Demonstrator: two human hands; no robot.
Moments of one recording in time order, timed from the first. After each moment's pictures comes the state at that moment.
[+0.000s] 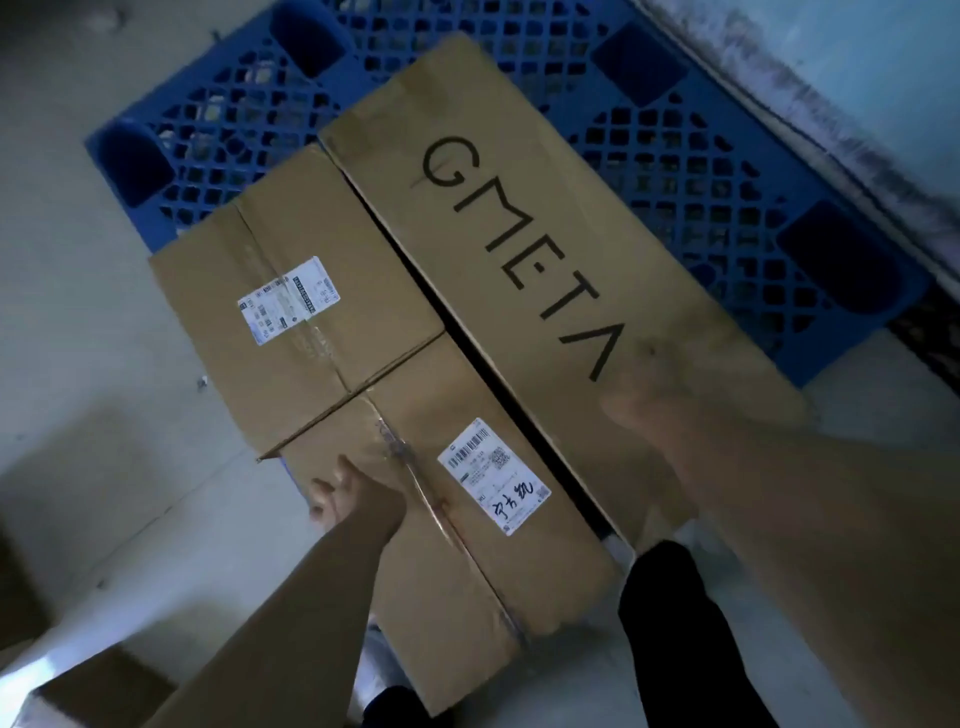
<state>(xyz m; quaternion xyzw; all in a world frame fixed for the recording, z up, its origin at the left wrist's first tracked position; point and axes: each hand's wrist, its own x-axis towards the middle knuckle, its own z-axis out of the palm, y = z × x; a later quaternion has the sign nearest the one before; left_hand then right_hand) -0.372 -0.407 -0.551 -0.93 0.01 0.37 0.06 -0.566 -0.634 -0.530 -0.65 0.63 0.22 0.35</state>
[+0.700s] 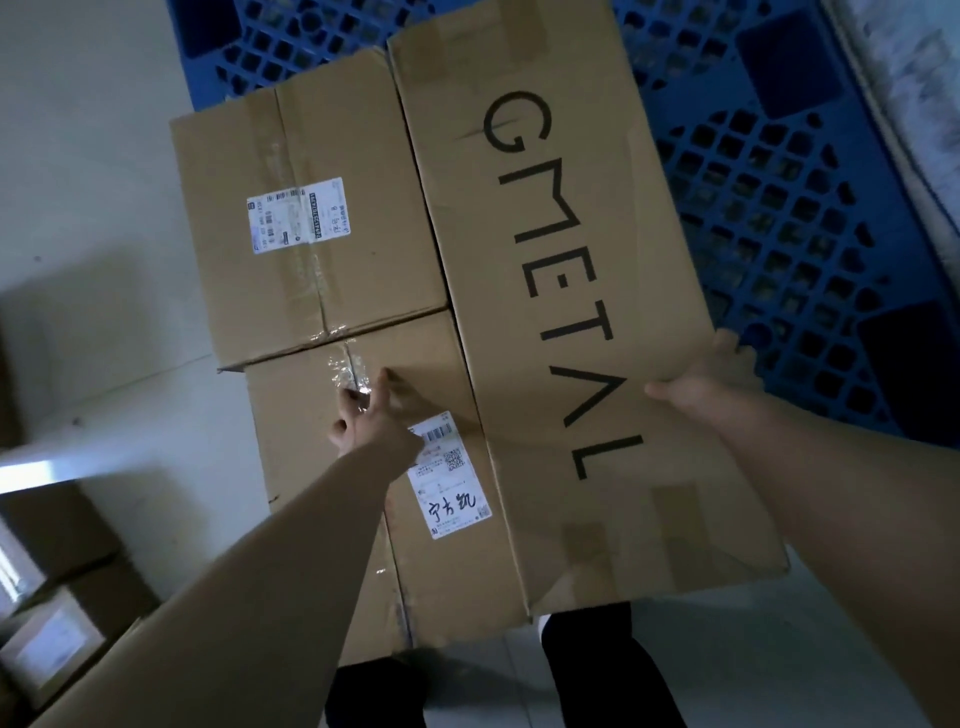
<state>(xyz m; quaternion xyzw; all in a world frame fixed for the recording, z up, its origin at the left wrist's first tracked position) -0.402 -0.465 -0.586 -0.92 0.00 0.40 -0.01 -0.577 -0.733 -0.591 -0.65 0.65 0.23 0.32</state>
